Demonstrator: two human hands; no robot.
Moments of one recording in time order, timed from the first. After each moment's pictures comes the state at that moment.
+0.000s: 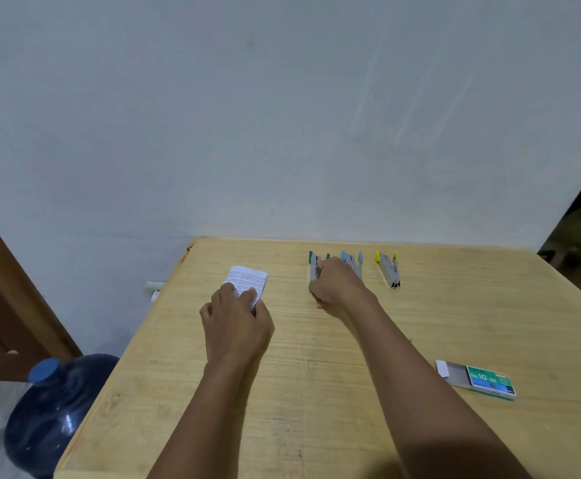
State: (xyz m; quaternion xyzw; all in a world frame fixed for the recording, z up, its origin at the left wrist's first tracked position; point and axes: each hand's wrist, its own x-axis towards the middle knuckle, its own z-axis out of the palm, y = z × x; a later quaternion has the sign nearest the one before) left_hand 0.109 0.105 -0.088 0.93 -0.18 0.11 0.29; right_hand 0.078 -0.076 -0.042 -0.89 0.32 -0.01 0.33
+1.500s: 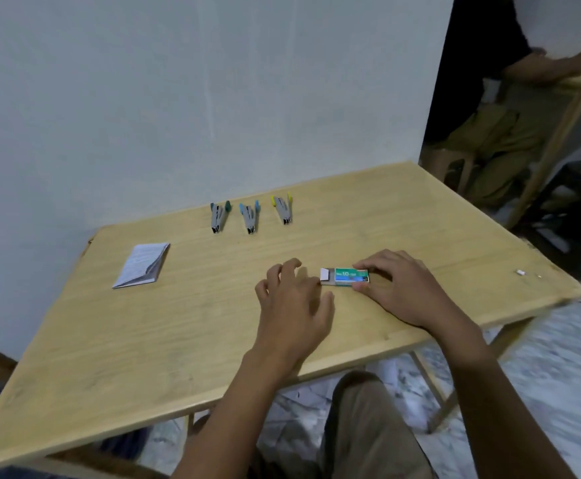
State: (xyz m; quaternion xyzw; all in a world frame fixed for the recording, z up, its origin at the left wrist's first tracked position) left_hand -0.089 0.003 -0.087 0.82 -0.49 0.09 0.27; right_hand -0.220 -0.157 -0.073 -0.92 0.29 -0.15 0.22
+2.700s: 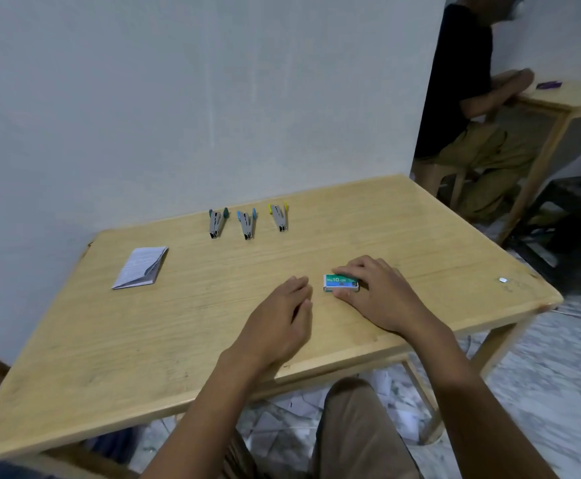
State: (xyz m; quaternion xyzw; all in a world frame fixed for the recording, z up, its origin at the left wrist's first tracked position) left_hand -0.078 0.017 -0.078 0.78 -0.56 -0.07 0.27; right_hand -0.211 -0.148 -0.077 -0.92 0.27 -0.15 0.22
